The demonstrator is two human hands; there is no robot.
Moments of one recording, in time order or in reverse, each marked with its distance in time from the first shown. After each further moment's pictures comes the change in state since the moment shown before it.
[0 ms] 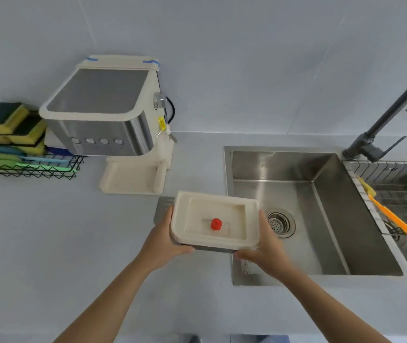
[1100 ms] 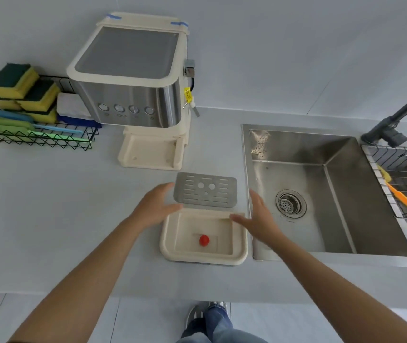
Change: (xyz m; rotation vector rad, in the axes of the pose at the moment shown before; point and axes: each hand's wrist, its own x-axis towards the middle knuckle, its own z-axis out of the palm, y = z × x) left_hand 0.012 -0.041 -0.065 0.332 -0.040 -0.152; right_hand 0.024 -0.012 0.063 -0.276 -0.049 0.169
